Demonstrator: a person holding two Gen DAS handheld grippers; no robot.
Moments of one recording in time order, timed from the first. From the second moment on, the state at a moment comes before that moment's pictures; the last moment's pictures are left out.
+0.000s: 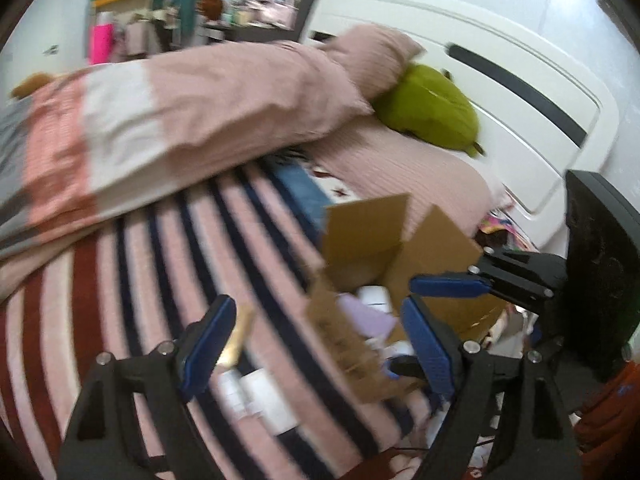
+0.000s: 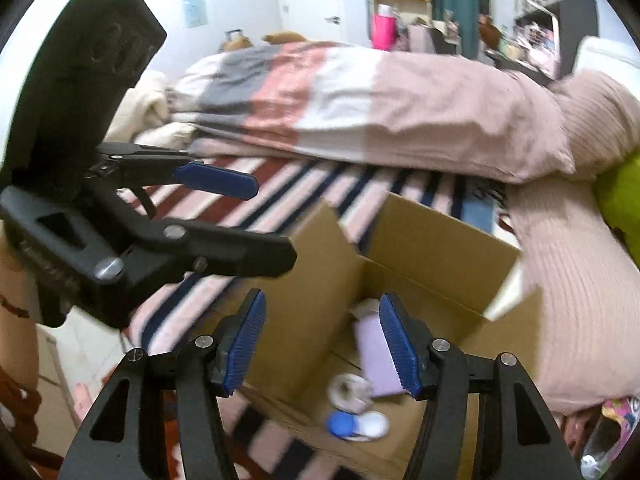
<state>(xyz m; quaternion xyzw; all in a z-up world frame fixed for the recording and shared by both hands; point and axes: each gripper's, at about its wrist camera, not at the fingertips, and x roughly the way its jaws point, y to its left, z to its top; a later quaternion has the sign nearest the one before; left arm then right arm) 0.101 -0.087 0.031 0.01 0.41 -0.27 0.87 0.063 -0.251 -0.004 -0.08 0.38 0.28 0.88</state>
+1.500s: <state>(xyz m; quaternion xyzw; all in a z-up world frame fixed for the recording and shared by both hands) 0.062 0.063 -0.039 -0.10 0.42 -0.21 0.88 0.085 -0.057 -0.091 -0.17 0.37 0.38 0.83</state>
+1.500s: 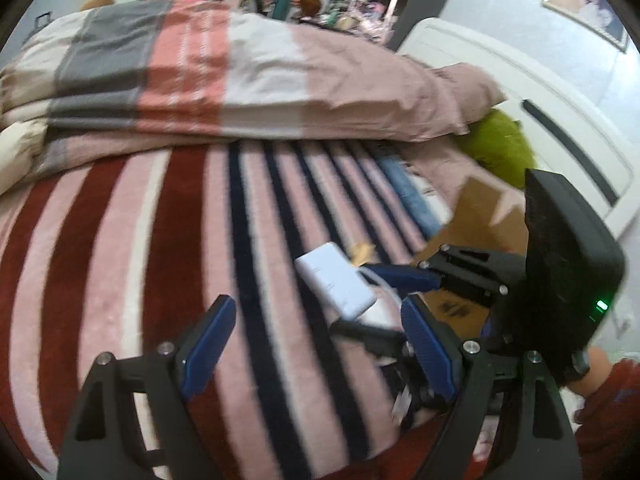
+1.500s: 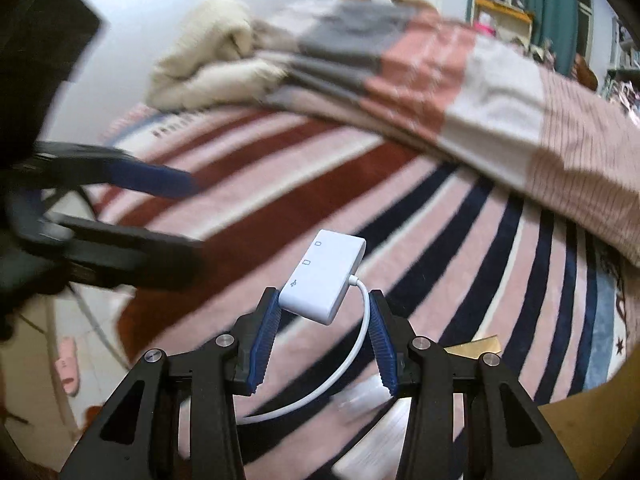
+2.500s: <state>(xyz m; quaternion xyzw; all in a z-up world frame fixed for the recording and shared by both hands) 0.151 -0.217 0.001 0.00 0.48 -0.38 0.79 0.088 -0.288 -0.003 -0.03 0.34 0.23 0.91</state>
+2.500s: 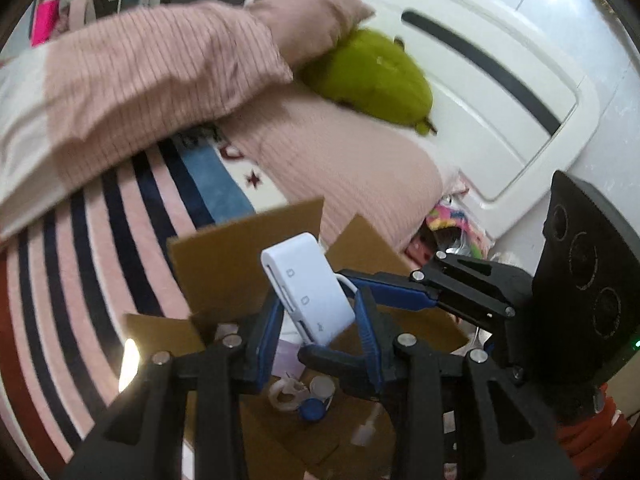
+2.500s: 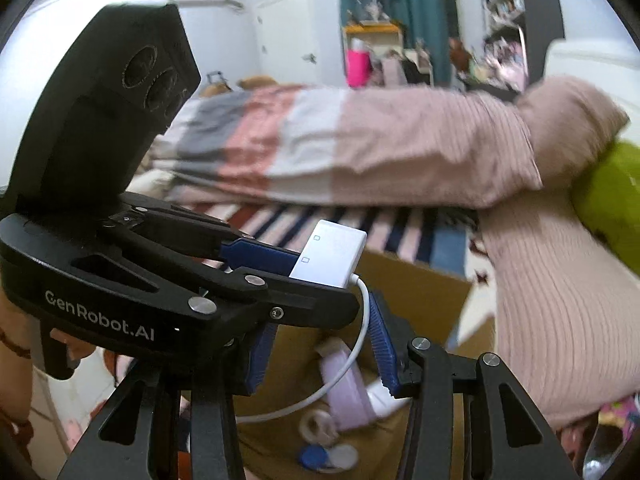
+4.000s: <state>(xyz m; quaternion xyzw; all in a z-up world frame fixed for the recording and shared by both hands) 0.053 0.096 -0.092 -0.08 0.45 -0.15 0.88 0.079 -0.092 -0.151 -0.17 0.46 0.33 0.81</state>
